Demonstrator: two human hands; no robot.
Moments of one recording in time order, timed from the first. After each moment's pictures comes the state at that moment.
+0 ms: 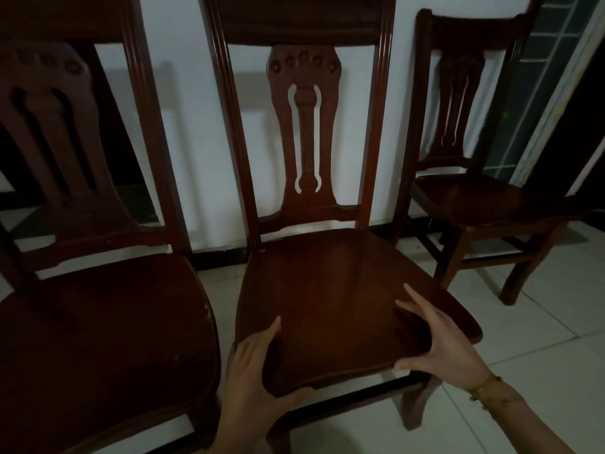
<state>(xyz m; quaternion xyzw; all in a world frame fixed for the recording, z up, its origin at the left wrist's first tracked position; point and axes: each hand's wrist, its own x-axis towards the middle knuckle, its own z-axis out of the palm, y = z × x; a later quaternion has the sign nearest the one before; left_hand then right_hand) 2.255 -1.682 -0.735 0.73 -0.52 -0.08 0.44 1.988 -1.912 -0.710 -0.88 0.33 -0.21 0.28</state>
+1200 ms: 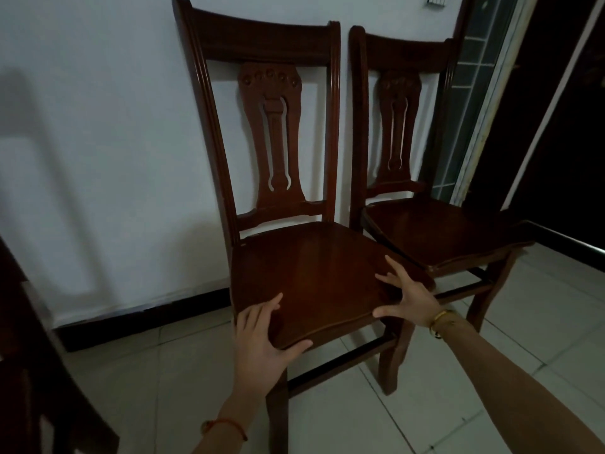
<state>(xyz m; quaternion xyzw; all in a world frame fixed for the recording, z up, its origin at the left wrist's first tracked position) 2.283 -1.986 -0.749 0.69 -0.55 0.00 0.47 2.015 -2.185 -0.702 -0.82 0.43 -0.18 0.32</state>
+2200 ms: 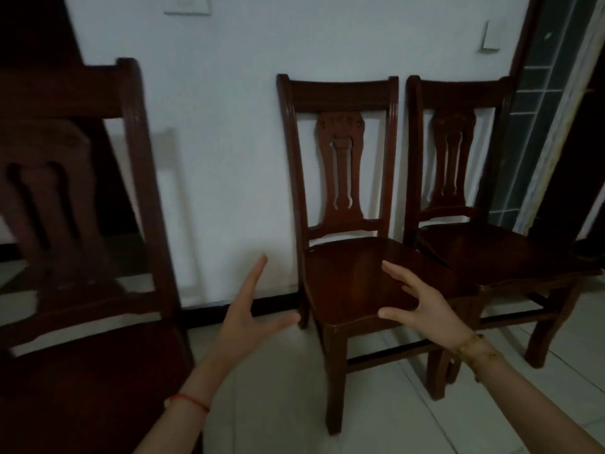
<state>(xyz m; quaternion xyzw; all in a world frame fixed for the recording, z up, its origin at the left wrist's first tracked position) 2.355 -1.831 -0.616 0.60 -0.53 -0.16 0.57 2.081 -2.029 -0.610 -0.85 0.26 -0.30 0.36</state>
